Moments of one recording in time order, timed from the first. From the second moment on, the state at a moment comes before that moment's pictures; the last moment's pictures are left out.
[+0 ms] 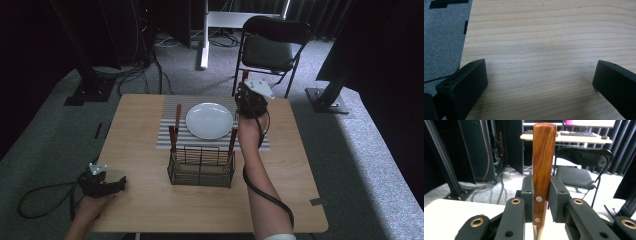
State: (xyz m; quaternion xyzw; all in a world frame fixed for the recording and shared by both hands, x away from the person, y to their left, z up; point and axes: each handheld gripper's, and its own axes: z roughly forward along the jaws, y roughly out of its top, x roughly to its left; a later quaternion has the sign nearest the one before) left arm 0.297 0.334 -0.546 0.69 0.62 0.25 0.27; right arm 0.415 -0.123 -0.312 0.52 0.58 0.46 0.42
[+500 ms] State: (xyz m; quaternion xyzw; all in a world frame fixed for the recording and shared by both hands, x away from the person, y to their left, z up) left arm 0.297 0.334 -0.546 0.69 0.62 0.25 0.27; right arm 0.466 -0.143 -0.372 0.57 0.62 0.41 0.37
